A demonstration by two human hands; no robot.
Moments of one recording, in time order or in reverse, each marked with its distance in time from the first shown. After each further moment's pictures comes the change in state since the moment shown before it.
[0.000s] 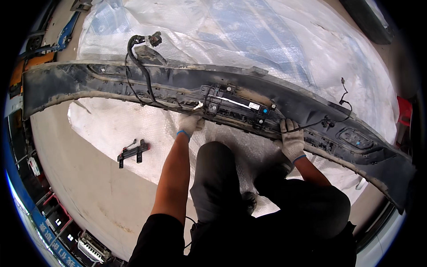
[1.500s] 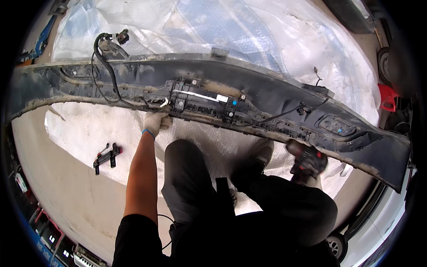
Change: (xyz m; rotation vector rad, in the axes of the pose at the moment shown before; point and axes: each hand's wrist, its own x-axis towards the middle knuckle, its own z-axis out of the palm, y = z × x) left_hand -0.001 -0.004 -0.018 0.142 0.109 -0.009; right_hand -0.138 0.071 -0.080 1.545 -0.236 0.620
